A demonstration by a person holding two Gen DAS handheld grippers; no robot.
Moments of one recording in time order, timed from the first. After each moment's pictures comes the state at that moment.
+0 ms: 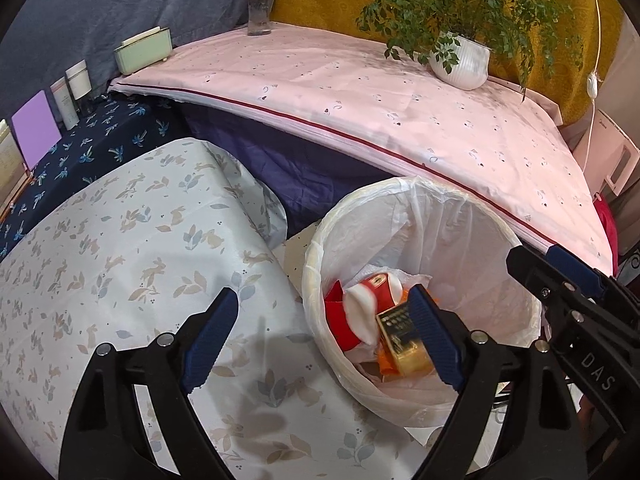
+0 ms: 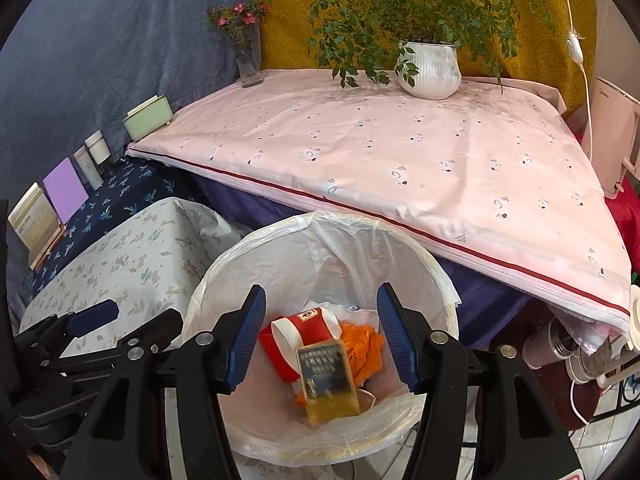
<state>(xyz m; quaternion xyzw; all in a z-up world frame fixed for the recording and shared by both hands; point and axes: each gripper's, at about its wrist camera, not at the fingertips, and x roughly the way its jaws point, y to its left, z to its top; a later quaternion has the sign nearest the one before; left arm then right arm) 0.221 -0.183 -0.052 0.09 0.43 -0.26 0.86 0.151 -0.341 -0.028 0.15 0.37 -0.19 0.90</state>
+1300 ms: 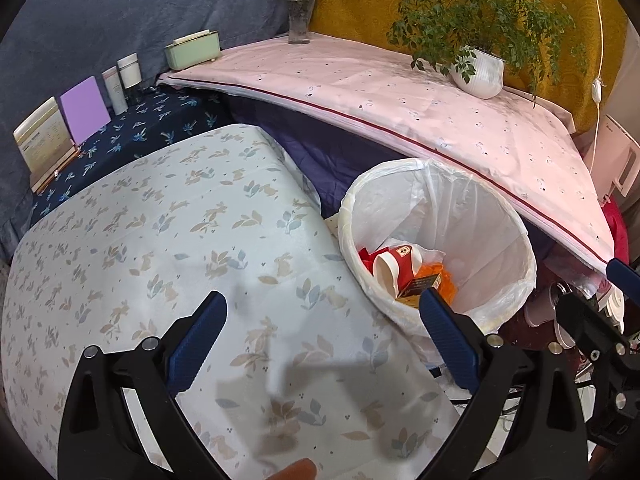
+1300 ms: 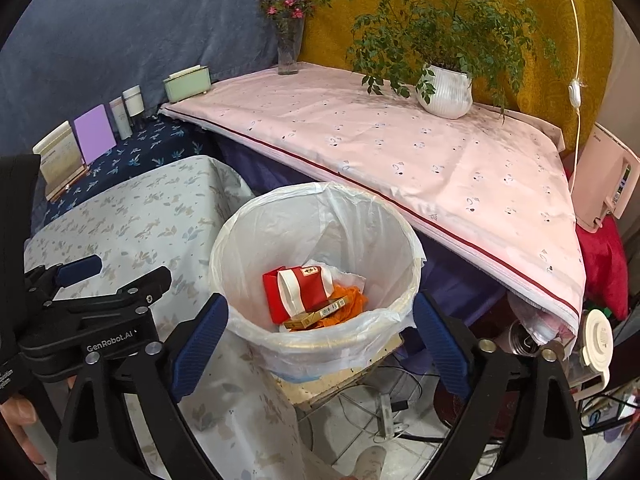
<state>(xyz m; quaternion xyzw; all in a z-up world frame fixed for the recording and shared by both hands) 0.144 -0.134 -0.039 0.08 0.41 -0.19 0.89 0.068 -0.295 0.001 0.06 0.39 -0.15 0.91</state>
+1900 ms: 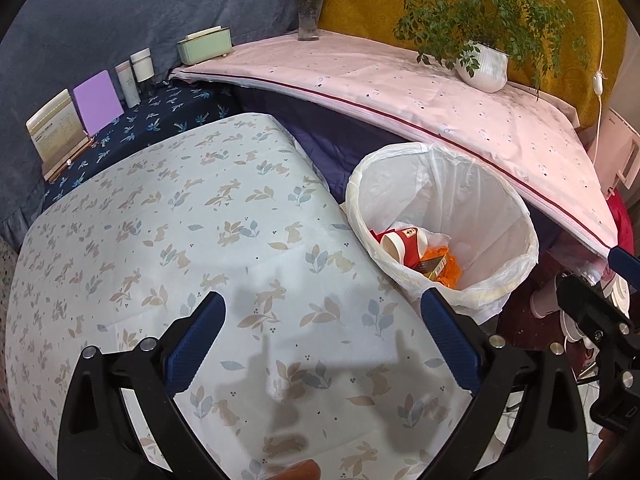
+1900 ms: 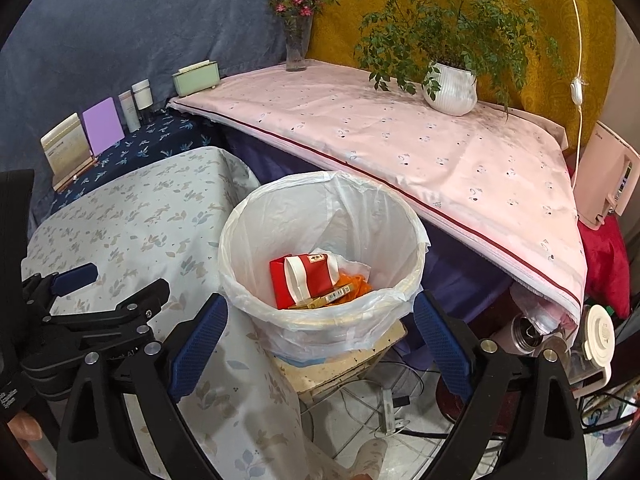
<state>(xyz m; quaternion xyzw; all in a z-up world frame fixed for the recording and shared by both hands) 0.119 -0.123 -0.046 0.08 0.42 -0.18 0.89 0.052 -0.286 -0.003 0.06 0.39 -0.14 0.91</state>
